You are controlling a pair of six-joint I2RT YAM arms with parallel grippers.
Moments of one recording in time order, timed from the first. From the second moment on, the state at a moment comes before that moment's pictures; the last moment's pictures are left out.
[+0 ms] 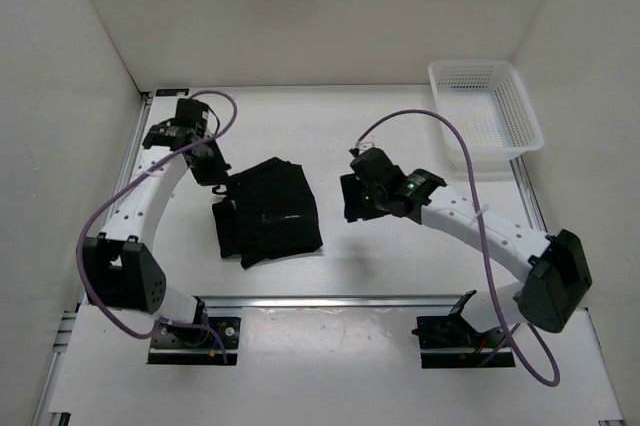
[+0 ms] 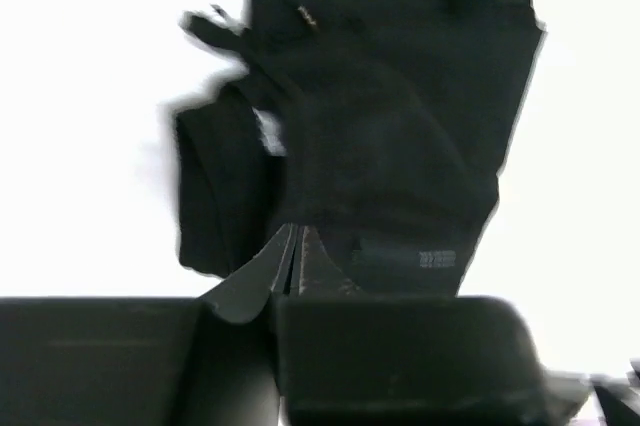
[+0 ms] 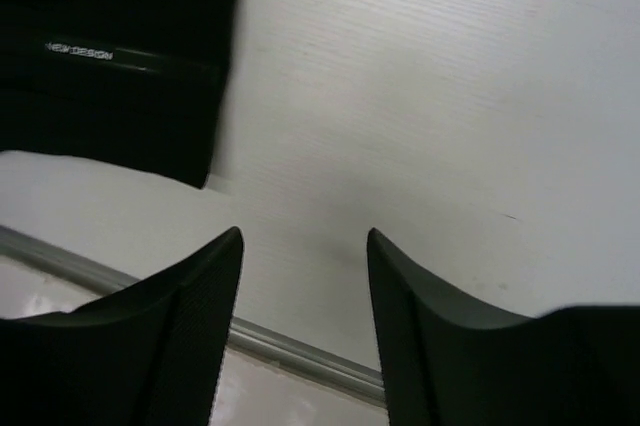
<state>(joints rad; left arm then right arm) -0.10 1.50 1.39 -1.01 0.01 -0.53 0.84 1.34 1.10 -0.70 0.16 0.48</state>
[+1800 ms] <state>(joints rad) -0.57 1.92 1.64 -0.99 0.06 -0.56 0.56 1.63 1.17 -0.55 0.03 0.49</state>
